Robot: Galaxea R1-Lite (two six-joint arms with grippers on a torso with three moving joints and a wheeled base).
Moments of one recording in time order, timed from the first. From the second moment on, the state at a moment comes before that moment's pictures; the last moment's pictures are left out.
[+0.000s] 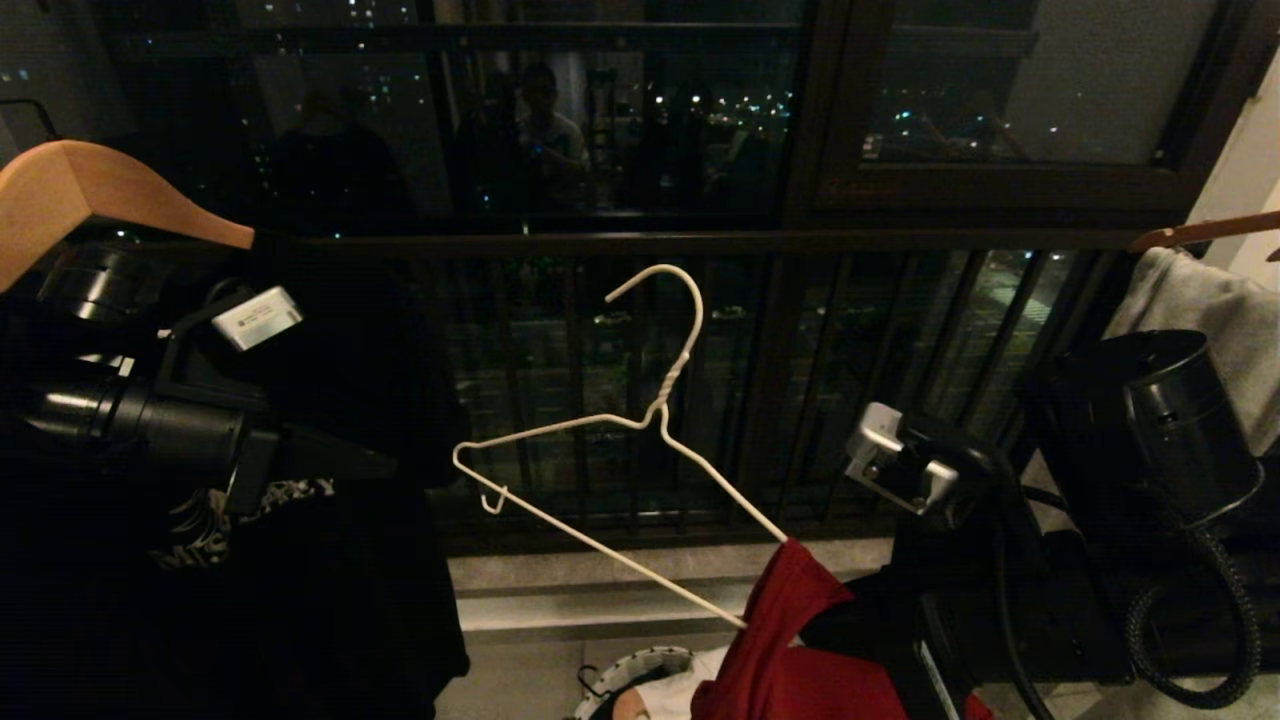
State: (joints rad) left arm 0.07 1.63 -1.22 0.53 -0.93 0.59; right arm 0.71 1.44 -0.88 0.06 0.31 -0.02
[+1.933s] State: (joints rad) left arm -0.10 1.46 -0.98 0.52 -1.24 0.71; right arm 0.72 1.29 -0.87 0.22 0.60 -0.10
